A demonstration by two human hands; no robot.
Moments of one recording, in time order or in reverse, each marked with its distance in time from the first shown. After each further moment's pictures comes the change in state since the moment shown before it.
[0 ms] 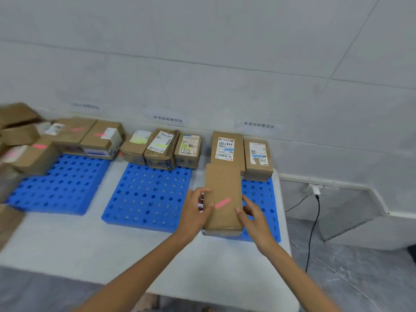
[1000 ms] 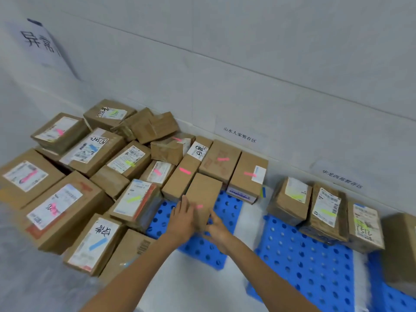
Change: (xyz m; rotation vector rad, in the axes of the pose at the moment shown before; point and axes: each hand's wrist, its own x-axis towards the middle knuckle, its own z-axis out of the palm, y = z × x) left_hand 0.166 -0.303 -0.516 0.810 -0.140 -0.360; right_hand 0.169 -0.232 0.611 0.170 -0.648 0.417
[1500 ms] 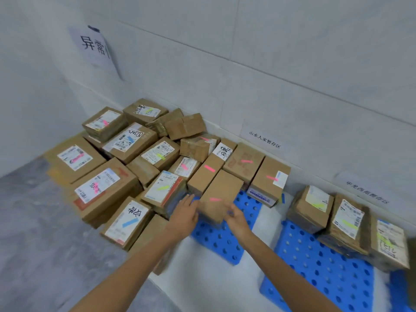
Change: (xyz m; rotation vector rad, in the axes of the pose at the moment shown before) left_hand -0.054 -0.046 -0.023 -0.086 0.205 0.058; right_hand -0.012 -0.002 0.014 -0.287 0.142 -0.278
